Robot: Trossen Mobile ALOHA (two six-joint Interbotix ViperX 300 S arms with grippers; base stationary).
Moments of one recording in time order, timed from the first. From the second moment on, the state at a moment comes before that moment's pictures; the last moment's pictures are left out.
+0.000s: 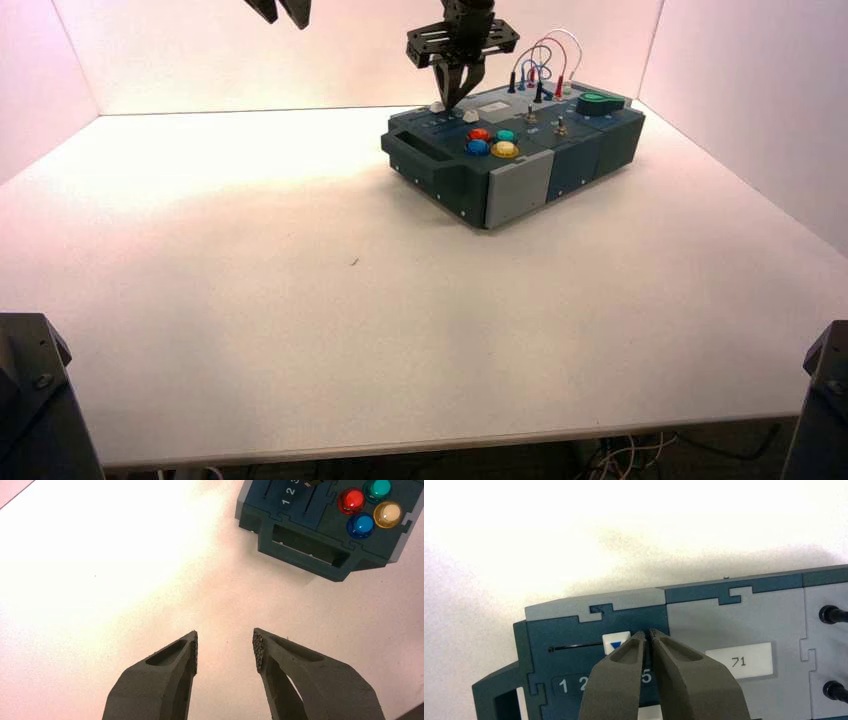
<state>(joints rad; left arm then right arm) -0.38 -0.09 0.42 0.00 0.87 0.19 0.46 0.64 -0.21 -0.03 0.78 -0.02</state>
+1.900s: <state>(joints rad) -0.39 -0.04 0.42 0.00 0.86 0.19 0.48 -0.13 0.47 -0.08 0.73 -0.03</state>
